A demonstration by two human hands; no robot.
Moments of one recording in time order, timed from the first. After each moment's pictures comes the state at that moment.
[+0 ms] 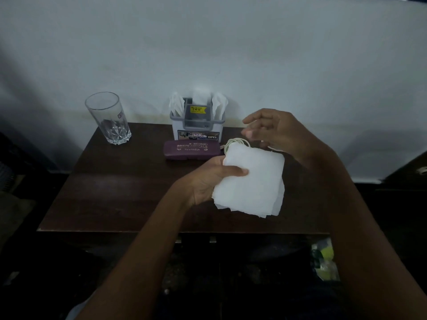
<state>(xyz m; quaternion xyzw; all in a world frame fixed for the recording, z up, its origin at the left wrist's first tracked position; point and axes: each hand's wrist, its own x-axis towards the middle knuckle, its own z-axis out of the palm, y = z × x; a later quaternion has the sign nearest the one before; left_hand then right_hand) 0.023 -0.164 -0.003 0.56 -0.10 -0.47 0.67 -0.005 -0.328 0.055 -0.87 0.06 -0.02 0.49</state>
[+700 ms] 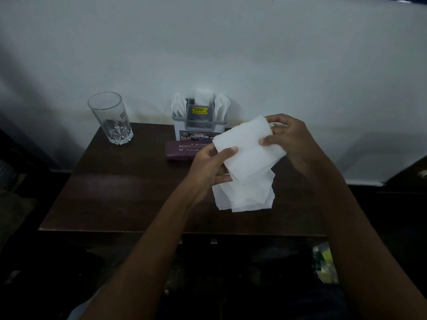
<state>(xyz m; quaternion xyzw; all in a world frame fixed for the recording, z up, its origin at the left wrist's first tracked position) 0.035 -0.170 -0.016 0.59 -0.01 -0.30 0.75 0.004 -0.344 0.029 -0.79 0.19 -0.09 0.57</state>
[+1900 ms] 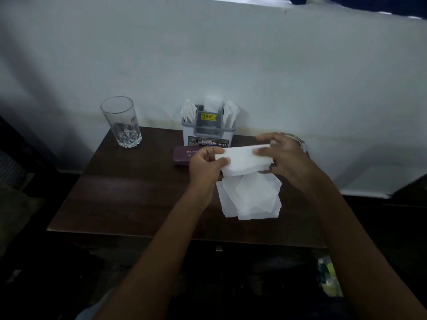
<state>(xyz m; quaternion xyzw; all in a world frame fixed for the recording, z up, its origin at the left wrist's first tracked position) 0.041 -0.165 -0.014 0.62 0.07 -0.15 0.76 0.011 -0.330 0.010 -0.73 0.20 -0.01 0.66</state>
